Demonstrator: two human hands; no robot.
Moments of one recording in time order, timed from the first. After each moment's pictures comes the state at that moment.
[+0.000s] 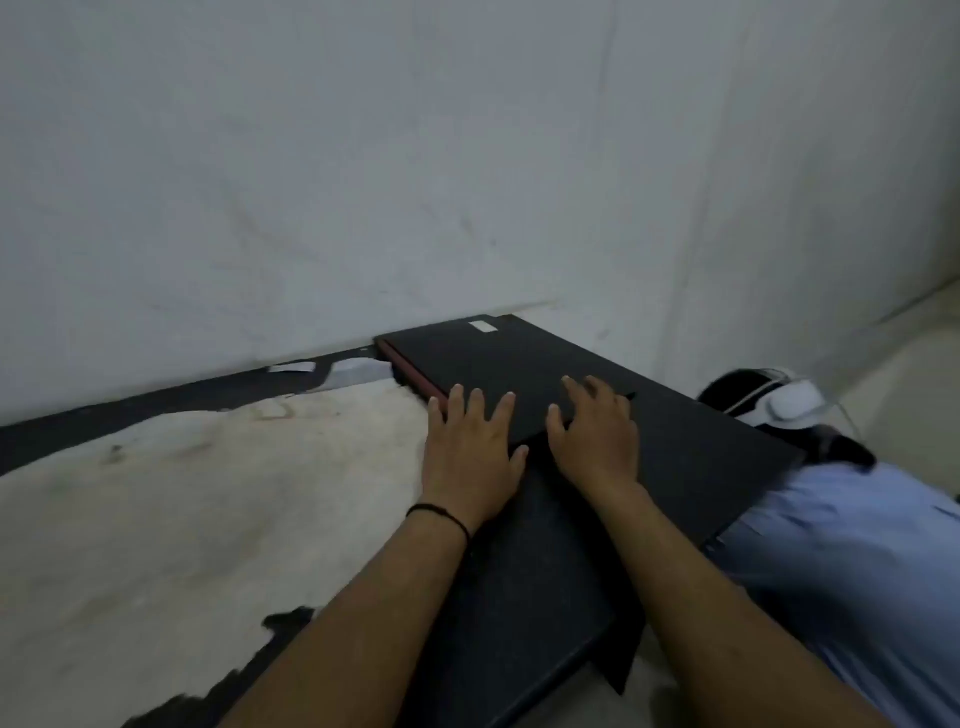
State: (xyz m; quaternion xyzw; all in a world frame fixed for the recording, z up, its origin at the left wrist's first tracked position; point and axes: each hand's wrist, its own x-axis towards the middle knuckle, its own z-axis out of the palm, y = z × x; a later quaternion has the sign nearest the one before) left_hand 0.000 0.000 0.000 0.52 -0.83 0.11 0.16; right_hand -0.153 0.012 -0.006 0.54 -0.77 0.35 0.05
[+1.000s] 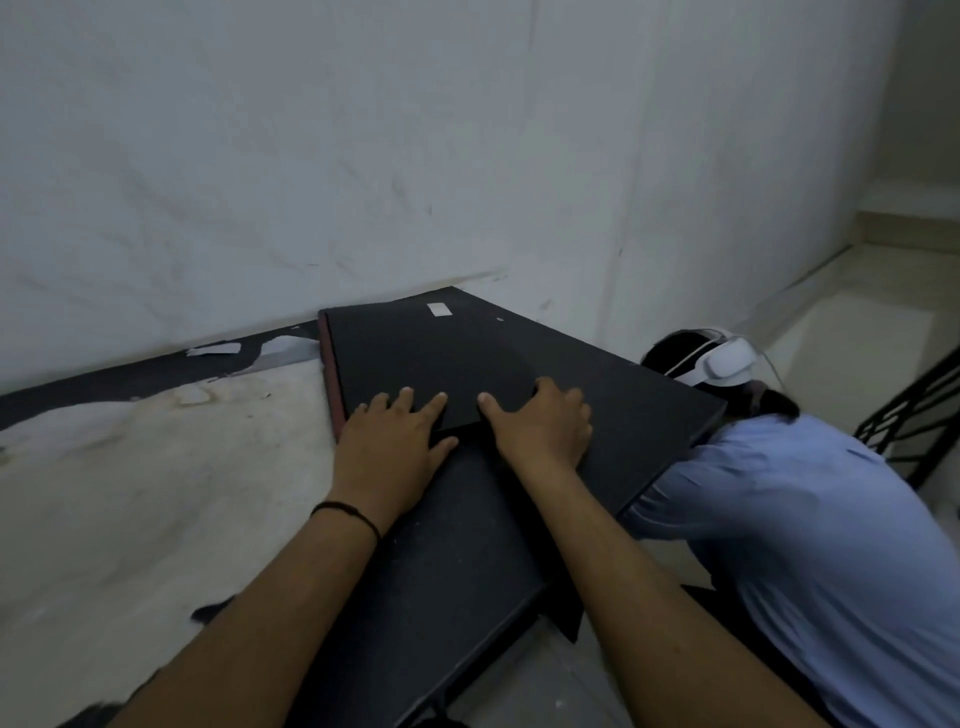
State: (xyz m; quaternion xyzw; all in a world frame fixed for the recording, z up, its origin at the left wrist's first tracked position) left_hand 0.029 -0.004 -0.018 0.49 -0.85 0.14 0.12; right_hand -0.137 0.031 -0.017 0.37 -0.84 0.39 -0.04
